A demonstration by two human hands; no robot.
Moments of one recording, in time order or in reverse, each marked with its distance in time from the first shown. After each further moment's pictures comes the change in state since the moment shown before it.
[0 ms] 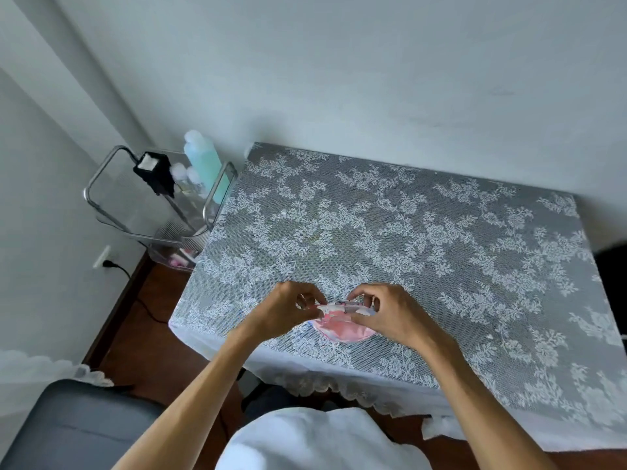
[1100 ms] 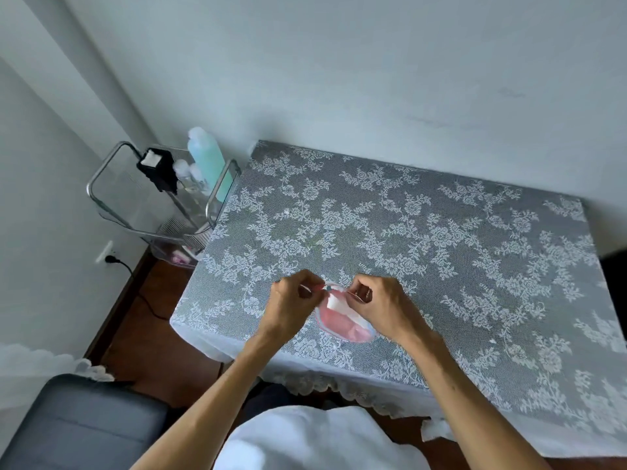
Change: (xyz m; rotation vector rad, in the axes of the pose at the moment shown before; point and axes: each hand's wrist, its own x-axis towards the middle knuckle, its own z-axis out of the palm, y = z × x) left_hand 0.003 0.016 0.020 -0.244 0.398 -0.147; right_hand 0.013 -0.018 0.005 0.131 0.205 -0.100
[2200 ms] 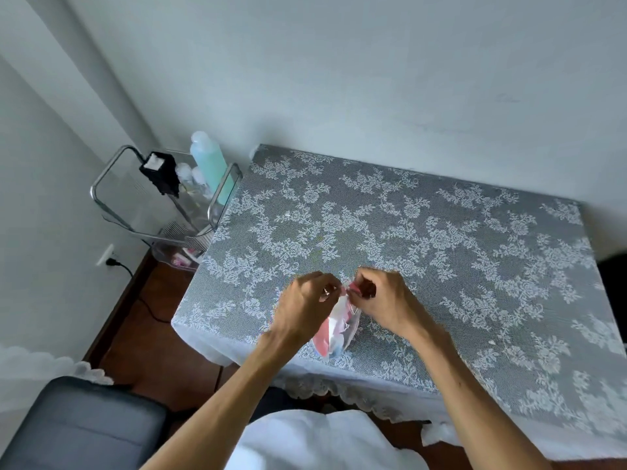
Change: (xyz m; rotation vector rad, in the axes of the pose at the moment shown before) left_hand -0.005 0.027 0.010 0.360 0.009 0.268; right_hand 0.005 -0.002 -0.011 0.026 -0.010 -0.066
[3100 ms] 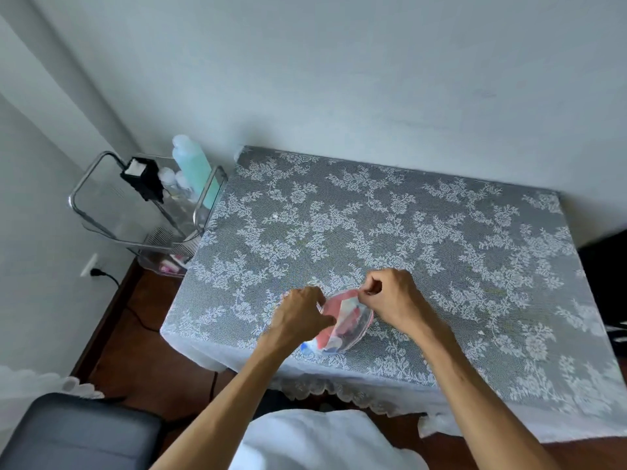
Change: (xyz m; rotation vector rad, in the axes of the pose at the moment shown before) left_hand 0.006 0.000 0.013 0.084 -0.444 -0.358; right_hand -0.008 0.016 -0.012 -0.114 0.053 0.260
